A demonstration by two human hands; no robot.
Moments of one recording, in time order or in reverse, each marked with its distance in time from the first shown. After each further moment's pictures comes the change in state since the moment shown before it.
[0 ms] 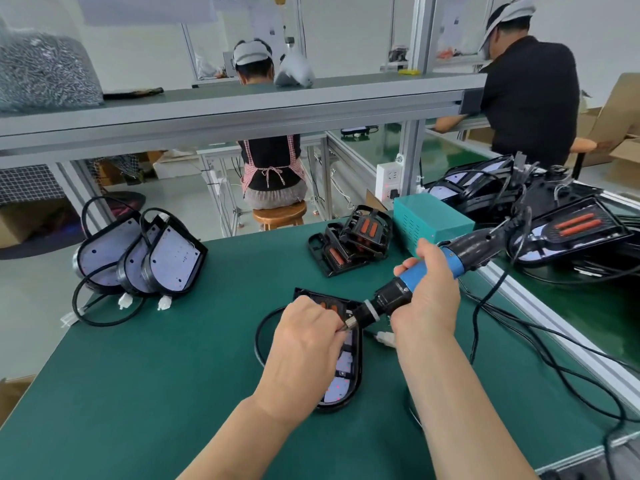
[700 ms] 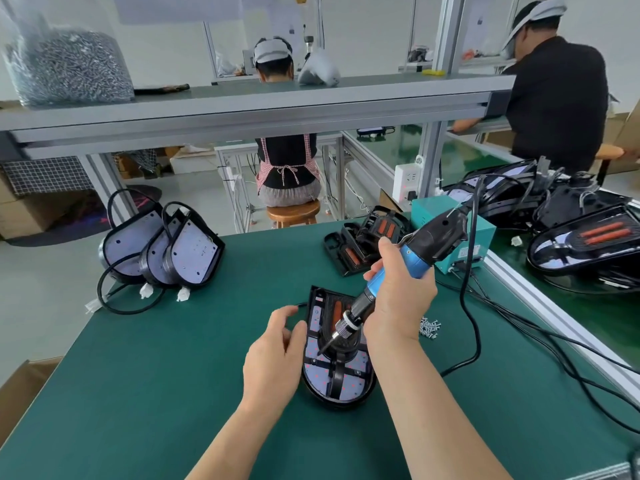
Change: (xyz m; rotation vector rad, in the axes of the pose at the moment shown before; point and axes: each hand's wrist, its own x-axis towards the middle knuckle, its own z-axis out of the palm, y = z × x) left_hand -0.041 -0.050 0.014 -0.395 -0.031 -0.842; right_hand -0.034 0.042 0.027 -0.166 -0.102 -0.203
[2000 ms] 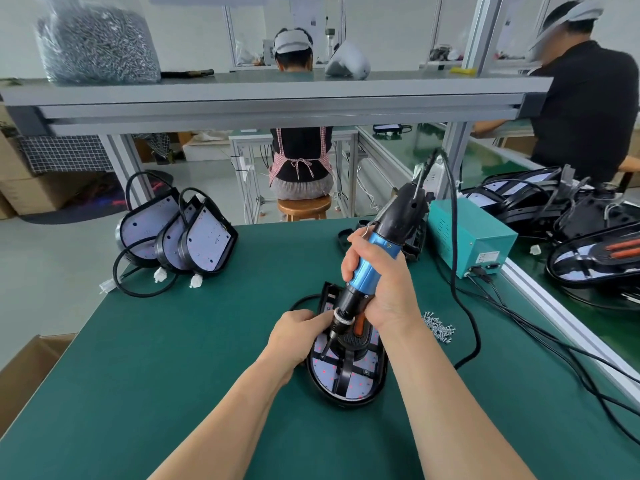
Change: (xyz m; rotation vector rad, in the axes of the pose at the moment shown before) left_hand 0.044 -0.008 0.012 -0.270 -0.291 -0.309; right_hand 0.012 0.018 0.011 0.037 -0.832 0.116
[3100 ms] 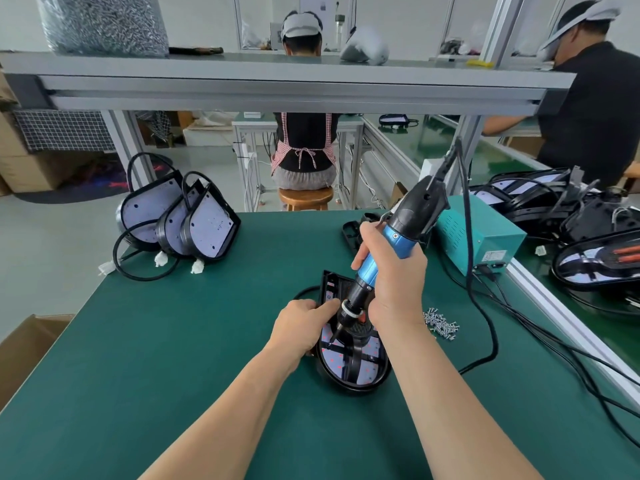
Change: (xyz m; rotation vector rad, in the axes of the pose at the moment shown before) left_hand 0.009 -0.005 0.004 0.055 0.079 -0.009; right_hand -0.006 0.006 0.015 -0.204 0.319 -0.131
